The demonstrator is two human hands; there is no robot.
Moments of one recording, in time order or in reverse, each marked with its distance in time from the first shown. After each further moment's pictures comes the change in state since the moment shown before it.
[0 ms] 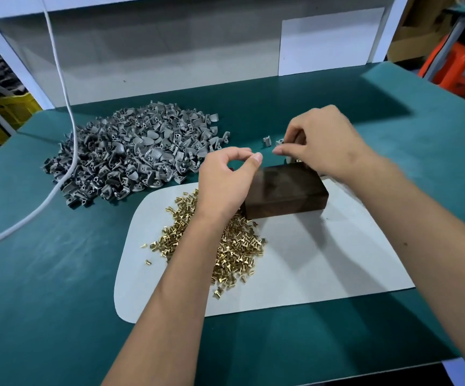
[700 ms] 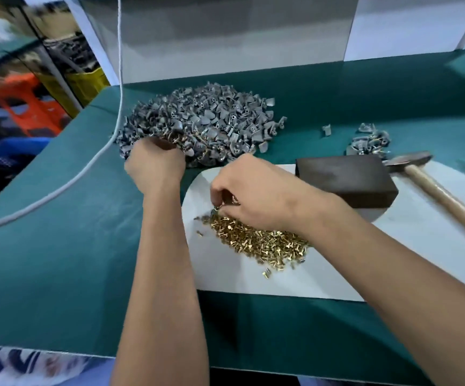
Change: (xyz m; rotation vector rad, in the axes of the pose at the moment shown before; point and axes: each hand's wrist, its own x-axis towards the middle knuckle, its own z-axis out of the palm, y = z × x) left_hand 0.017 -0.031 -0.151 0.486 0.618 -0.418; right_hand -0.034 -0.162 0.051 0.101 -0.418 -0.555
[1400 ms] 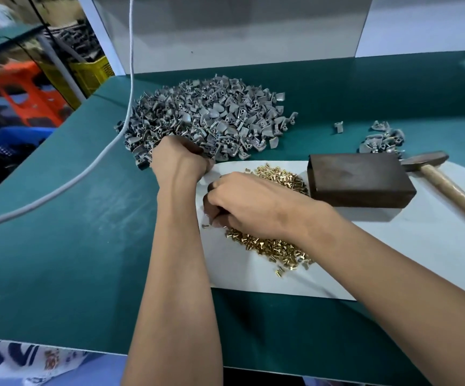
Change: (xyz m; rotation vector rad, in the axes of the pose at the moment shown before) left_hand 0.009 -0.002 0.015 0.036 -0.236 -0.018; right_hand 0.019 -0.009 0.032 0.011 -0.117 -0.062
